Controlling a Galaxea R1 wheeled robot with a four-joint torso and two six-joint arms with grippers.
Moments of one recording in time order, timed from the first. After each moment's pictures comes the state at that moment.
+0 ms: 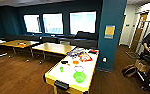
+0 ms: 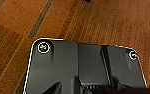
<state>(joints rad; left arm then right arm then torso) 1.47 3.05 -2.74 -0.08 -0.18 -0.01 -1.49 3.06 -2.76 0.02 0.04 0.06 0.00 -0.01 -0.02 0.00</state>
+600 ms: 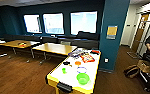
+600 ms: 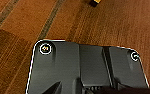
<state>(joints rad) 1.47 3.05 -2.74 -0.08 -0.18 -0.01 -1.49 3.06 -2.76 0.02 0.04 0.06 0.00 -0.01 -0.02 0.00</state>
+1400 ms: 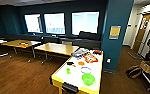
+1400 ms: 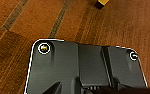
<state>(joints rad) 1.47 3.05 -2.74 -0.08 -0.18 -0.01 -1.49 3.07 -2.76 0.02 0.04 0.06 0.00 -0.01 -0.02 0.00</state>
